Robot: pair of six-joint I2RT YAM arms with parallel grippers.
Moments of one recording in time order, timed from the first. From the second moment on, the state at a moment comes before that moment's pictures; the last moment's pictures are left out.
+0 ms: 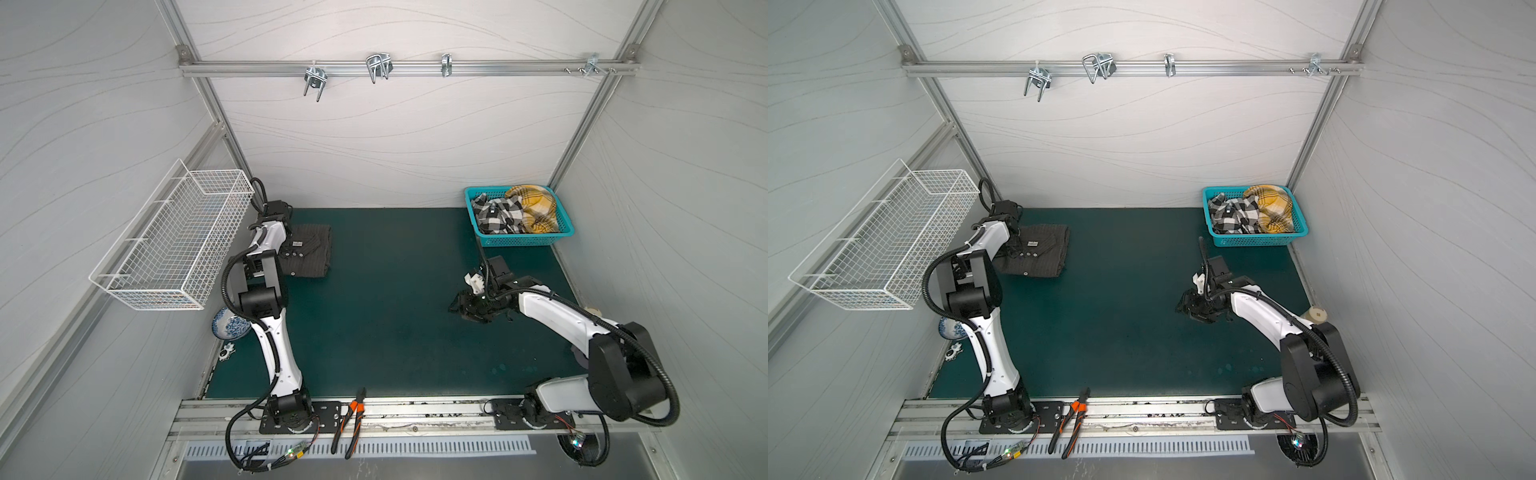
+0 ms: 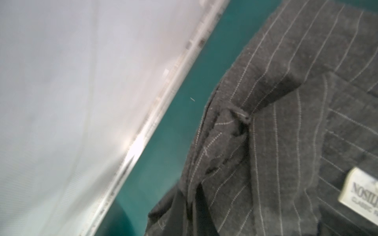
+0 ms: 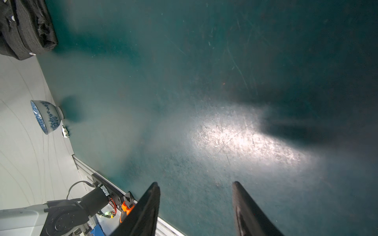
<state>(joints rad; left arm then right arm) 0.24 2.20 1.81 -0.77 -0.55 -0.21 0.40 1.39 0.81 -0.59 -0.49 0.55</state>
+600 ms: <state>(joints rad) 0.21 2.07 1.67 -0.77 -0.56 -0.29 0.40 1.29 0.95 -0.66 -0.41 0.58</state>
